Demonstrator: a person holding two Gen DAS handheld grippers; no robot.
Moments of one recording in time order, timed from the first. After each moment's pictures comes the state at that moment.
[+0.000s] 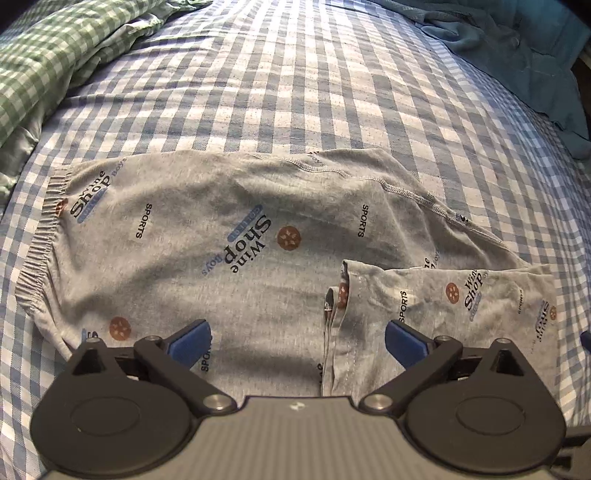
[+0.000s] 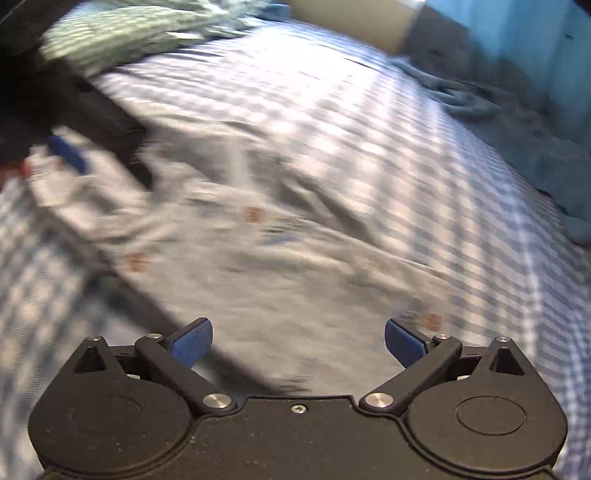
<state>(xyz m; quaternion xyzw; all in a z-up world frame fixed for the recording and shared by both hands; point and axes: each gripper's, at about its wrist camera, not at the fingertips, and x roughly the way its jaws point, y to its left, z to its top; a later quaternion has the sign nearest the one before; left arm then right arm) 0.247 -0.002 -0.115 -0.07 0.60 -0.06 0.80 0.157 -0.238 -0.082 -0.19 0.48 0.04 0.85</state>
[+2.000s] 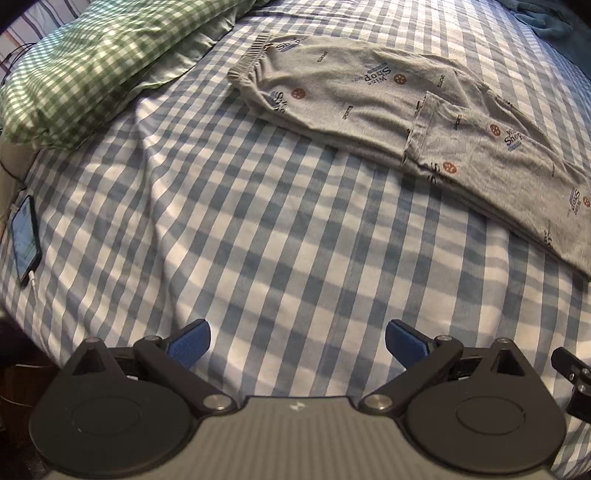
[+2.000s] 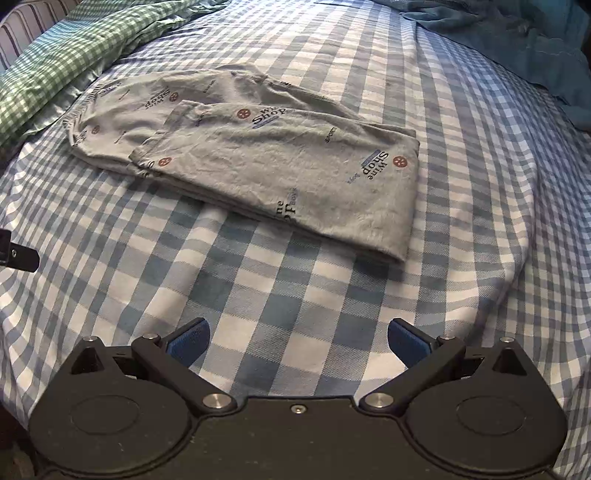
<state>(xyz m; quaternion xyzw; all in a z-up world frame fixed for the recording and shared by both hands) 0.022 0.001 -0.039 -0.06 0.64 0.14 0.75 0.037 -0.280 -0.060 -0.07 0.58 0.10 0.81</state>
